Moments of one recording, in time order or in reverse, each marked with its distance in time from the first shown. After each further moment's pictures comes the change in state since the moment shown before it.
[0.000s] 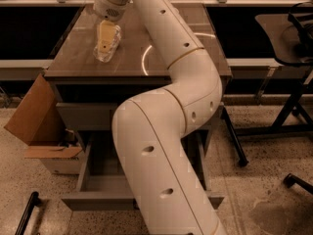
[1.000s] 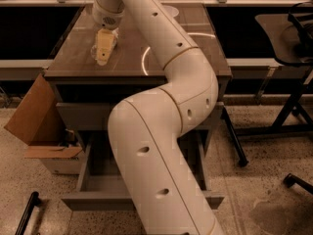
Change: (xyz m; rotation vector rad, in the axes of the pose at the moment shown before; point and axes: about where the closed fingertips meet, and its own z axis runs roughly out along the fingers) arm 0.005 0.016 0.027 -0.074 0.057 0.026
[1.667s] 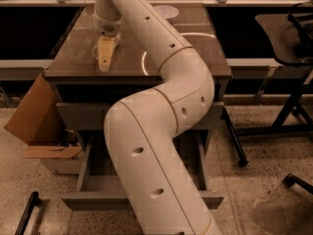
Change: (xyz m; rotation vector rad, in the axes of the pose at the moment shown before) arm 0.018 0.004 0.025 -0.030 0.094 0.041
